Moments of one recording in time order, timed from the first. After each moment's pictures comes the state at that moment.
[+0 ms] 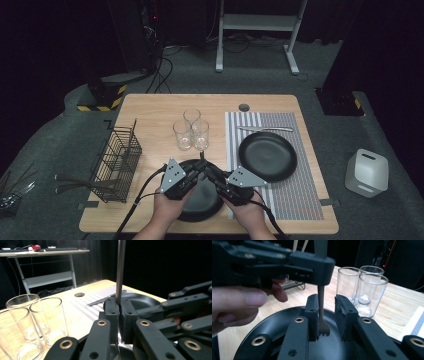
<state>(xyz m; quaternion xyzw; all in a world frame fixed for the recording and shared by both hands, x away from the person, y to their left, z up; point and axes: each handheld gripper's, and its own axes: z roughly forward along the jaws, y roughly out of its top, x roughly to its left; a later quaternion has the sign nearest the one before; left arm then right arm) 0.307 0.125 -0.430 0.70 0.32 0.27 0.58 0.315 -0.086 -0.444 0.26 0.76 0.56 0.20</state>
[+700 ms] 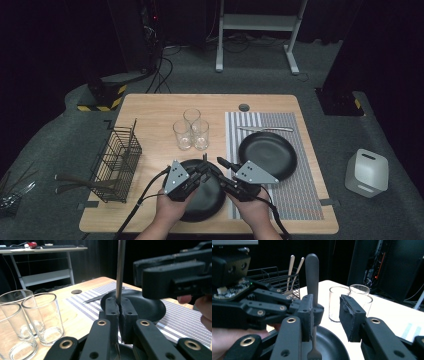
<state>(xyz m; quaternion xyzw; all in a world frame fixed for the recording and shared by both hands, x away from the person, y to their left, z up) 0.308 0.118 -0.440 0.71 0.31 0.26 0.58 0.314 -0.097 -0.414 0.27 0.73 0.59 0.22</state>
